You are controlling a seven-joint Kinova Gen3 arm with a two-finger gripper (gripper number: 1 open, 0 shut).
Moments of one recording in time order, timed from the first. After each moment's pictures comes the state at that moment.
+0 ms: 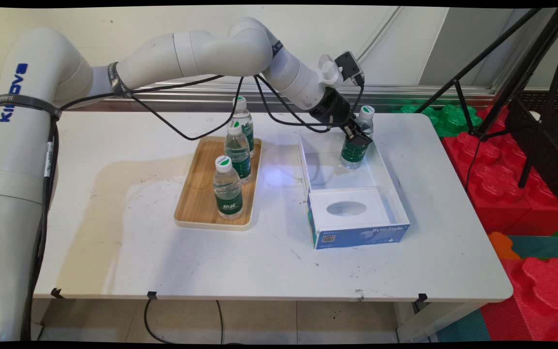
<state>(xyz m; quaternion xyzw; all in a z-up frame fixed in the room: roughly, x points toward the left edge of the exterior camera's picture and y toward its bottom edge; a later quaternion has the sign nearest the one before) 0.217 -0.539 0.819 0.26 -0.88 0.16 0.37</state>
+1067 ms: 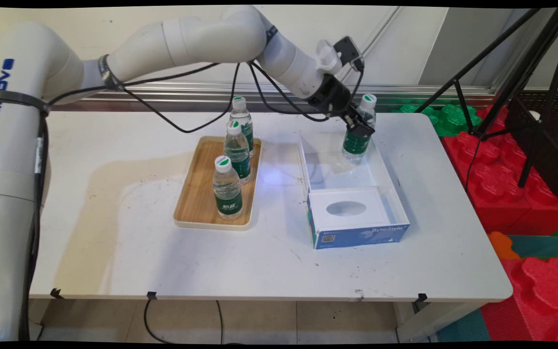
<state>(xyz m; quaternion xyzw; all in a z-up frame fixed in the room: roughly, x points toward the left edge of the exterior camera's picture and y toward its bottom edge) 0.224 -0.531 0.850 0.25 -0.87 0.16 0.39</state>
